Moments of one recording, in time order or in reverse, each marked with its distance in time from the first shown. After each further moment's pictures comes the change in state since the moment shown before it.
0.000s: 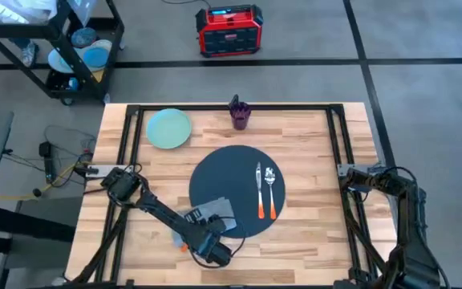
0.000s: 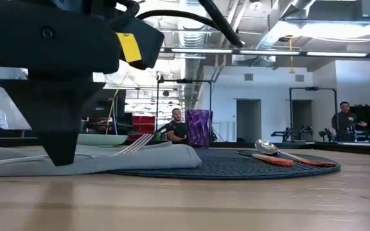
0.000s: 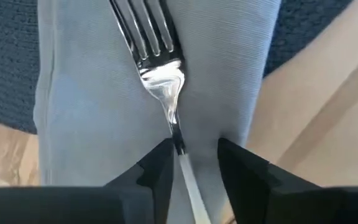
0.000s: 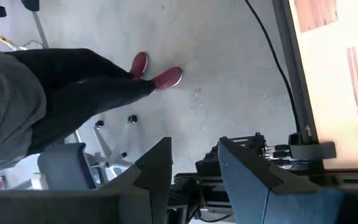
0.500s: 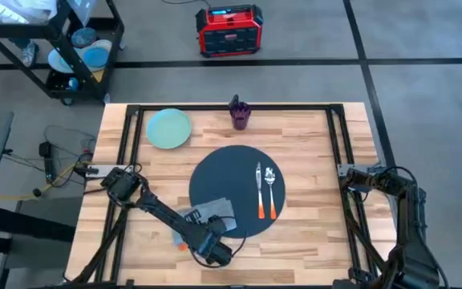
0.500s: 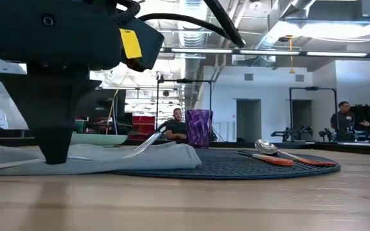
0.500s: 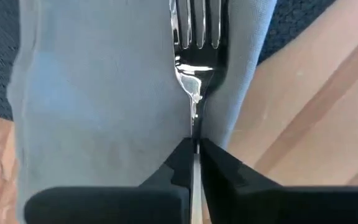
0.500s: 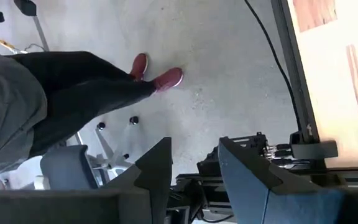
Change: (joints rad) left arm 0.001 -0.001 0.012 -0.002 0.081 -0.034; right arm 0.000 0.000 0.000 0.000 0.000 0.015
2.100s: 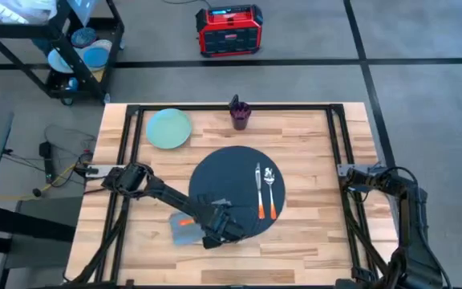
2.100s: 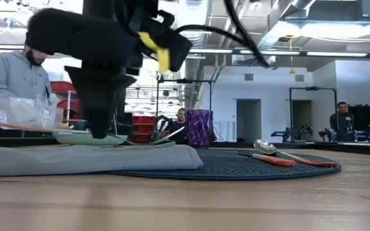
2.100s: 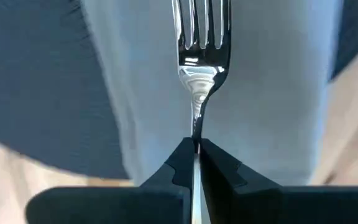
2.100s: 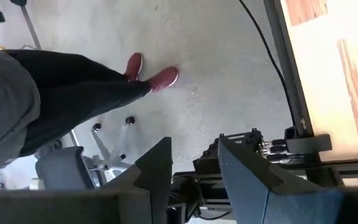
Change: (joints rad) left arm 0.143 0.000 0.070 -0.136 -0.013 0.506; right arm 0.026 0.000 0.000 -0.026 0.006 0.026
